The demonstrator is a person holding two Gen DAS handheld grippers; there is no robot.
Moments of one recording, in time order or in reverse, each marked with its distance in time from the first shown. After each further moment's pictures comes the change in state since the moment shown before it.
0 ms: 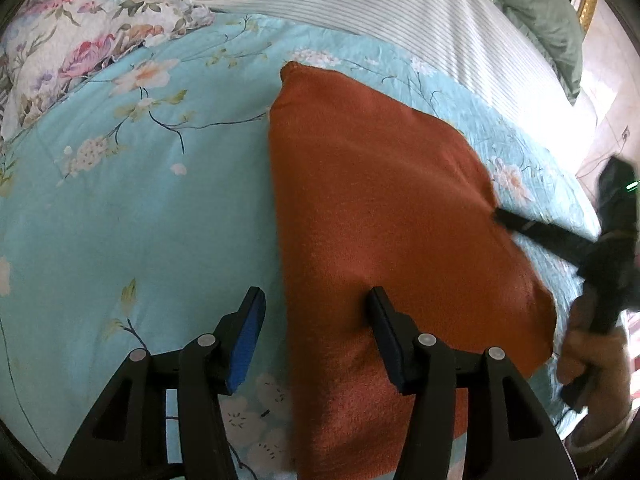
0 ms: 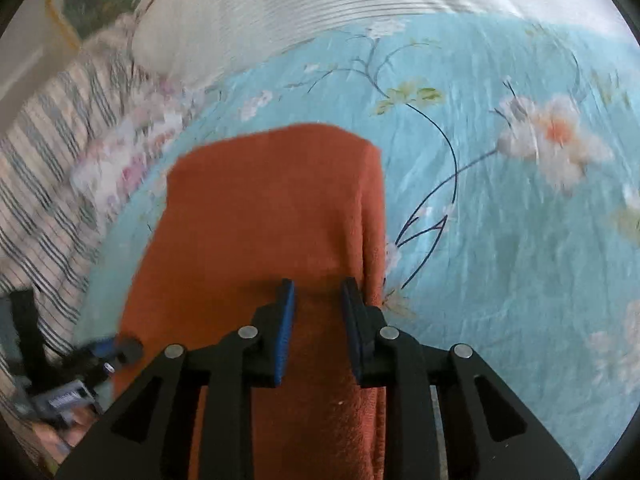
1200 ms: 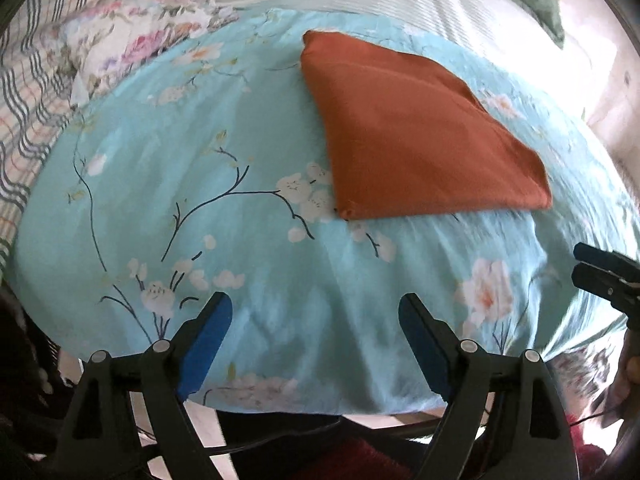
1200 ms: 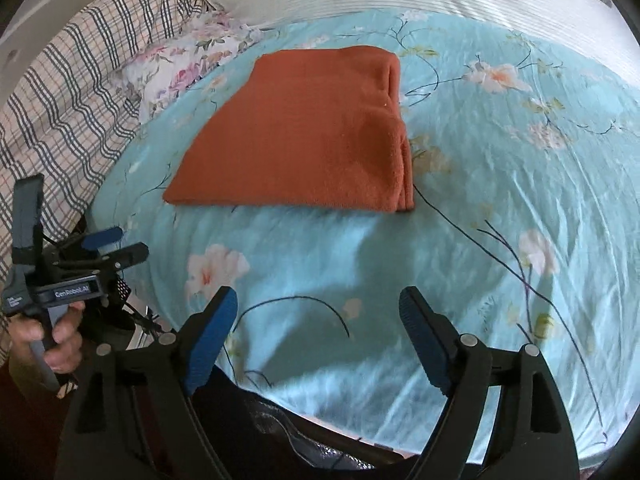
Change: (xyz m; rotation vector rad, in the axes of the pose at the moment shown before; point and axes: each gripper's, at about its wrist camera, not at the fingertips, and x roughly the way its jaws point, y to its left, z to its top) left arm -0.089 -0.009 -0.130 0.116 0.020 0.162; right arm -0.128 0.058 -0.173 -0.234 0.100 -0.107
